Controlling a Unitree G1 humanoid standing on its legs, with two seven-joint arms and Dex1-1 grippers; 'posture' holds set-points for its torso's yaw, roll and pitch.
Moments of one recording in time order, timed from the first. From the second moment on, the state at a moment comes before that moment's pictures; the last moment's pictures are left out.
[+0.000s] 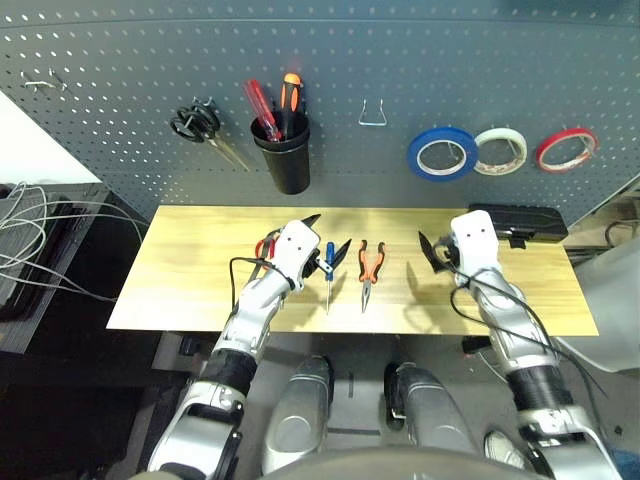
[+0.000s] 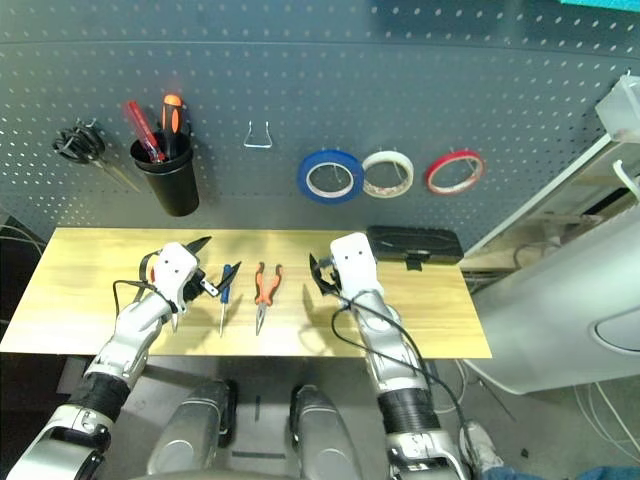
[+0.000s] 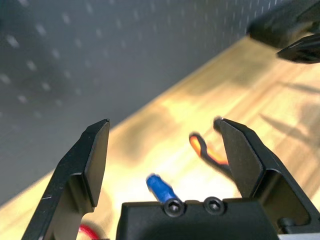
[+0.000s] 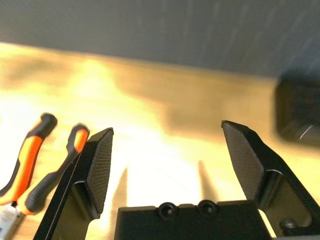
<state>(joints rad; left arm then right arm) -0.29 0.22 -0.13 0.51 0.10 -0.26 -0.40 -0.34 -0.11 -0.04 0.41 -0.01 0.29 0.18</state>
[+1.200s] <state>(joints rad) -0.19 0.26 -0.14 0.39 0.14 -0.13 -0.35 -0.72 0.04 -0.10 0.98 0.04 0.41 0.04</state>
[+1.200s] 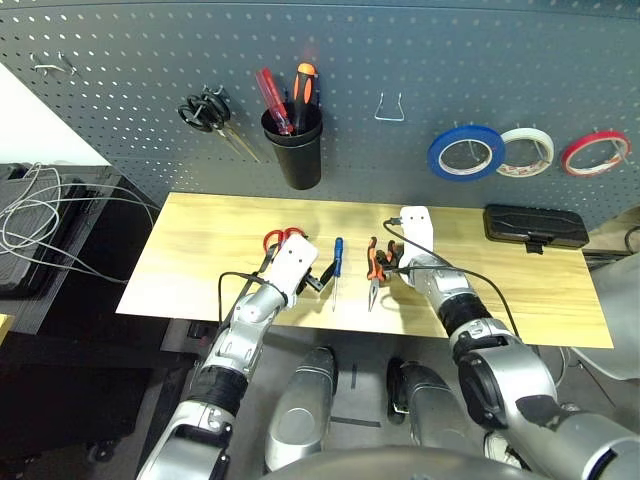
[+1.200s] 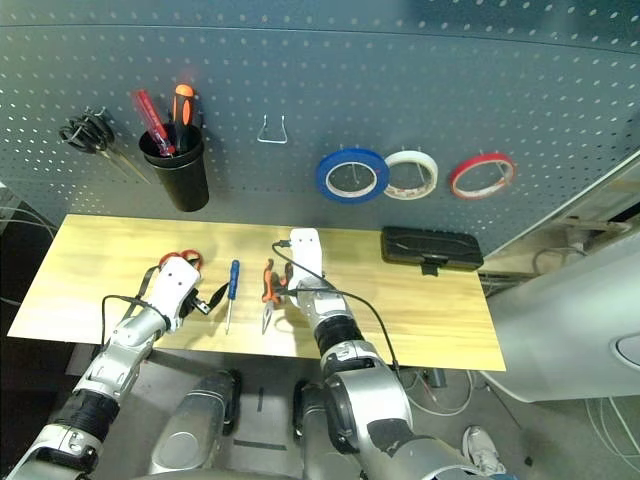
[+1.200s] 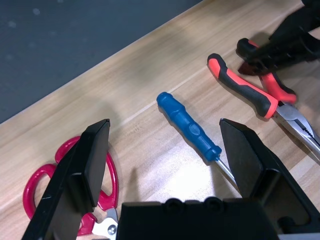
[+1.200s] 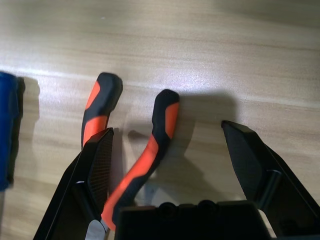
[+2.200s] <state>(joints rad) -0.25 0.21 -0.08 0.42 -0.01 -0.47 -0.36 -0.71 -0.05 -0.02 0.61 0.10 0.55 0.24</state>
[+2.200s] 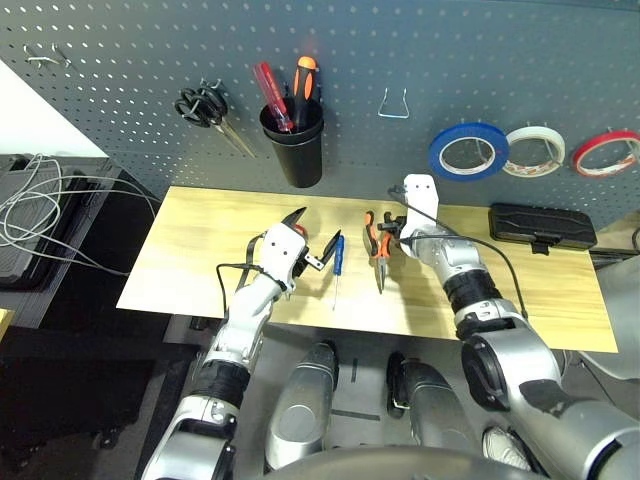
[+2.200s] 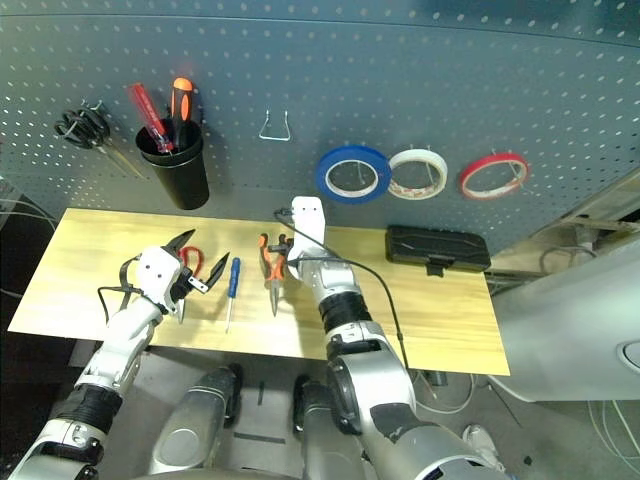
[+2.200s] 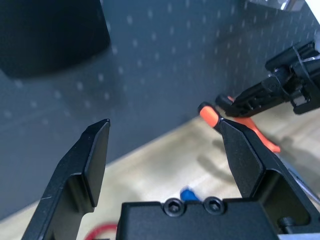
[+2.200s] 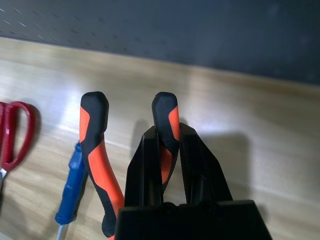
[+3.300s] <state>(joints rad) -0.30 0.18 -0.04 0.37 -0.12 -0.56 -0.42 -0.79 -0.10 0.01 0.29 0.12 0.19 0.35</state>
